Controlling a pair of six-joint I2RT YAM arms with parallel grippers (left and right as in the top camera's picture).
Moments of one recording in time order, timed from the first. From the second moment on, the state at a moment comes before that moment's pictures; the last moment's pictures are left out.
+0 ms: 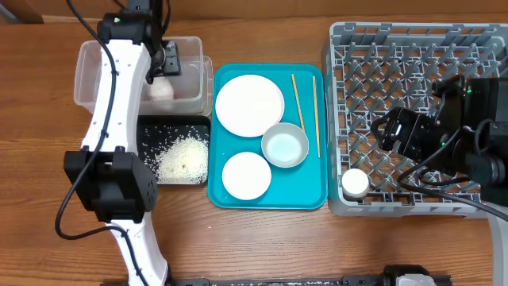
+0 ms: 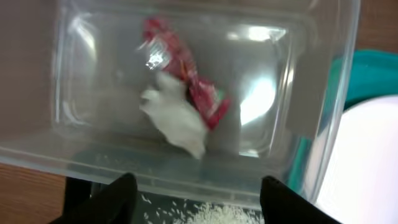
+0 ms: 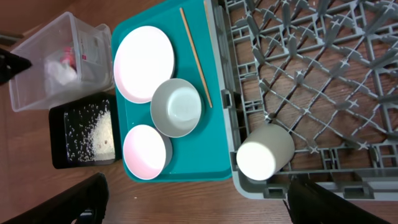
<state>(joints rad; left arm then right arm) -0.05 2.11 2.13 -1.22 -0.17 -0.20 0.00 1.20 1.60 -1.42 -0.31 0.36</state>
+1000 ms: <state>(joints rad) -0.28 1.60 2.19 -1.69 0.00 -0.21 0.00 1.20 1.52 -1.40 -0.35 0.34</state>
